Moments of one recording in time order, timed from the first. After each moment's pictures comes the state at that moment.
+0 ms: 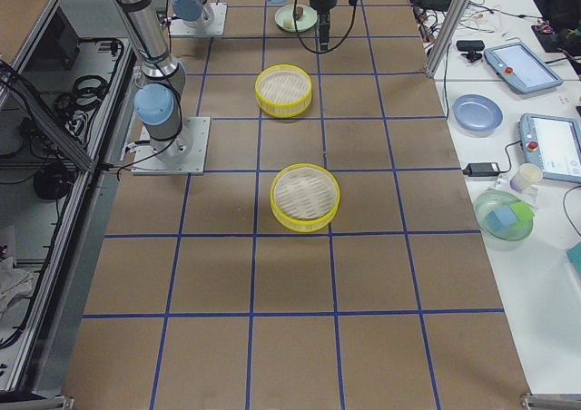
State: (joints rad) left arm -1.50 -1.58 -1.57 -1.49 1.57 0.03; right arm 1.55 -1.56 1.54 -1.66 -1.55 0.02
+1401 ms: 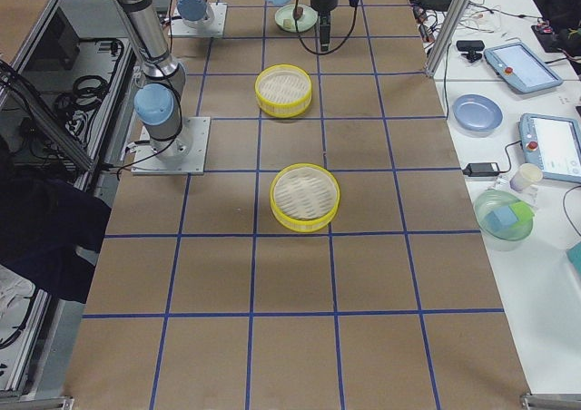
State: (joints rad) left arm -1.40 -1.64 -1.73 -1.47 1.56 -0.06; right arm 1.55 -1.56 1.54 -1.66 -1.54 0.02
